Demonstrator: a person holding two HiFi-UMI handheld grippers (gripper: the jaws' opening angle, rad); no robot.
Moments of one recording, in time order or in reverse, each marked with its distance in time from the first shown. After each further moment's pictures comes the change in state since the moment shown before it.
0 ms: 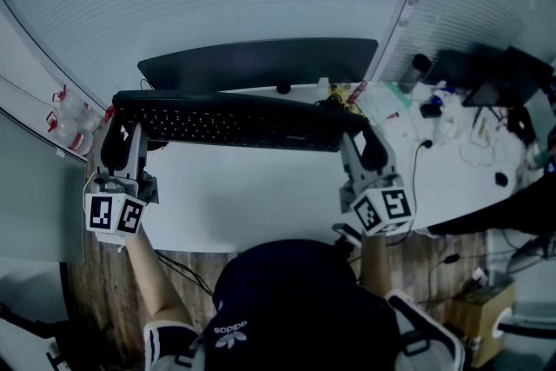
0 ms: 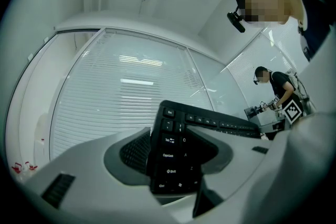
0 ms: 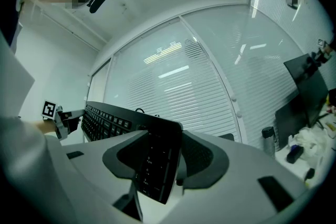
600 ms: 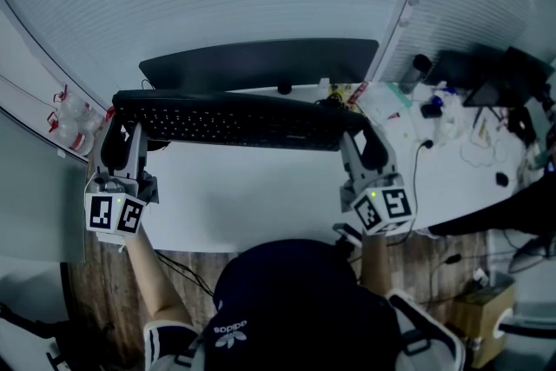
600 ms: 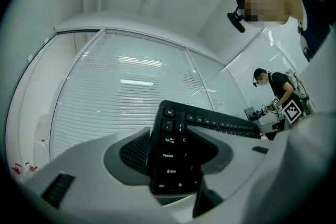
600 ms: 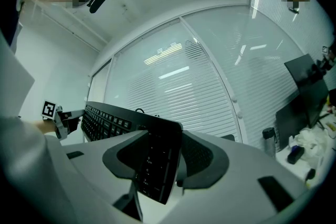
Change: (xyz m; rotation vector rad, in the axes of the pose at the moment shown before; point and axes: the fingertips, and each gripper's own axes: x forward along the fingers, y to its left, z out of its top) left arm 0.000 -0.001 0.002 0.005 -0.005 -0.001; right arm 0.001 0.000 0.001 -0.001 -0.007 0.003
